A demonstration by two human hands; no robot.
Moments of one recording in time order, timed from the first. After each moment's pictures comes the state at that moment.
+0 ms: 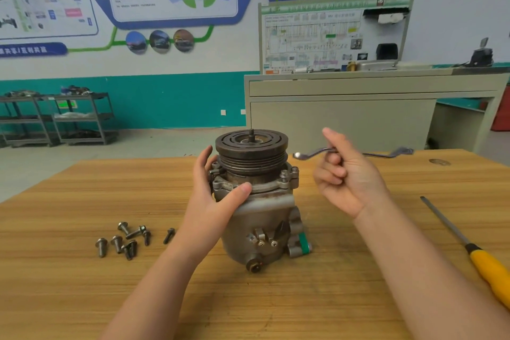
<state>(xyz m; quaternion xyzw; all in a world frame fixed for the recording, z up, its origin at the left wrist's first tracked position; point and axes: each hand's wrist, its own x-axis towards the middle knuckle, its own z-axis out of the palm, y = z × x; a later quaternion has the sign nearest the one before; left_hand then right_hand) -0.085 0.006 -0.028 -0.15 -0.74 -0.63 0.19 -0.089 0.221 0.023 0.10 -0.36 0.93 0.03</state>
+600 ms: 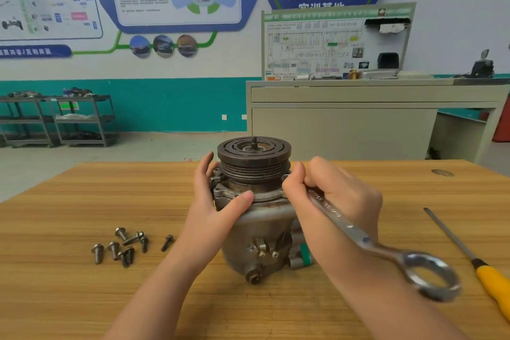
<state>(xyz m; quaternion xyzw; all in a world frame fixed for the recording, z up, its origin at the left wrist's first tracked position) -0.086 0.008 -0.030 -0.17 -0.73 -0.63 0.20 -0.040 0.177 0.017 0.26 -0.67 0.32 0.61</state>
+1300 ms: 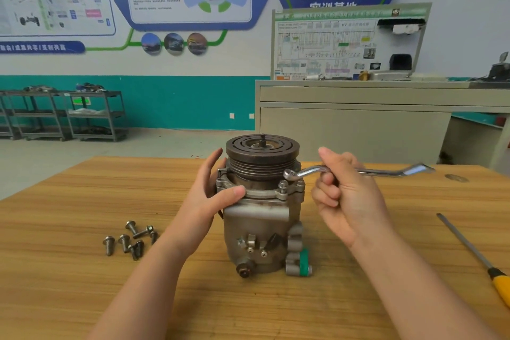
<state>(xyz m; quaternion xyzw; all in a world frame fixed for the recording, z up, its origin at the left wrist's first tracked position) -0.102 -0.022 -0.025 -0.19 -0.70 -0.68 0.08 -0.079 0.194 0.016 0.12 -0.39 0.91 0.08</state>
